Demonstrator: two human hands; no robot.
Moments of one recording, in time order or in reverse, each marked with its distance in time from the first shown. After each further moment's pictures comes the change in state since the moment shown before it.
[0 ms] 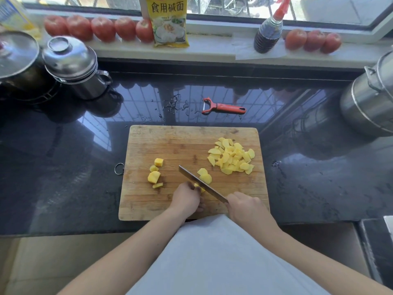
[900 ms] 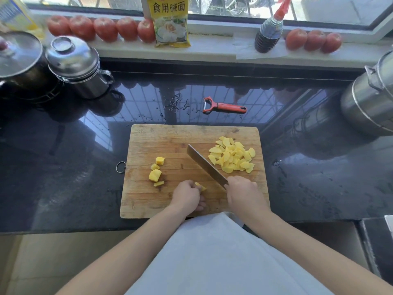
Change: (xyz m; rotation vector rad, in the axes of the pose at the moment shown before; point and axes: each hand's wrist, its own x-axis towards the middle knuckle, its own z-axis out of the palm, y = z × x) left_hand 0.001 -0.002 0.001 -0.057 -0.002 -0.030; right_hand 0.025 -0.003 -0.007 0.104 0.087 0.137
